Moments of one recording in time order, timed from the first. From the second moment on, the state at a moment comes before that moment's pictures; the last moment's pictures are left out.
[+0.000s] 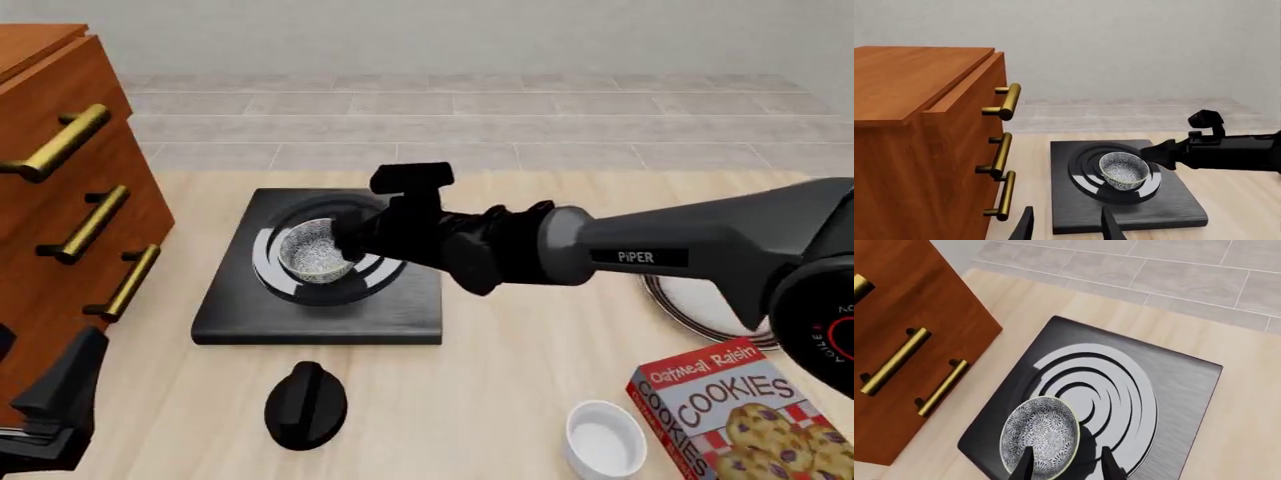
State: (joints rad) left arm -0.08 0.01 0.00 0.01 -0.03; right arm 0.74 2.00 -1.27 -0.19 0.33
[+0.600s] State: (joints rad) left arm -0.09 0.01 0.00 0.01 -0.03; right arm 0.75 2.10 -1.35 -0.17 0.34
